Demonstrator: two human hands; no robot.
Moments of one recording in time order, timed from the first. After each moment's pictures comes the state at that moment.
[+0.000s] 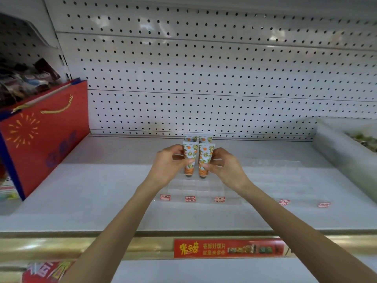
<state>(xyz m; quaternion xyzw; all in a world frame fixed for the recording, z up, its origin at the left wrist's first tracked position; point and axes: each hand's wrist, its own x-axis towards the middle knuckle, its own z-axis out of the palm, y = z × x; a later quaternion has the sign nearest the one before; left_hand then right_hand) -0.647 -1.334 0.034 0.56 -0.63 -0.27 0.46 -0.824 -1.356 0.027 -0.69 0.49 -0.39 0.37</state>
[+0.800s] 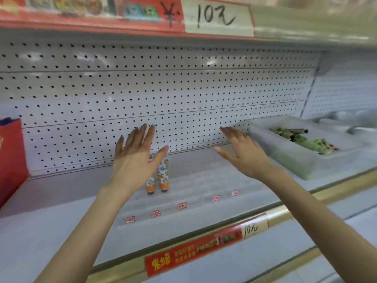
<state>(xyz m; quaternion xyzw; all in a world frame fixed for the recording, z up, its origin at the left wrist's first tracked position) -0.677 -1.311 0.110 0.58 -0.76 0.08 0.27 -0.947 -1.296 0.111 -0.73 0.64 -0.21 -0.05</state>
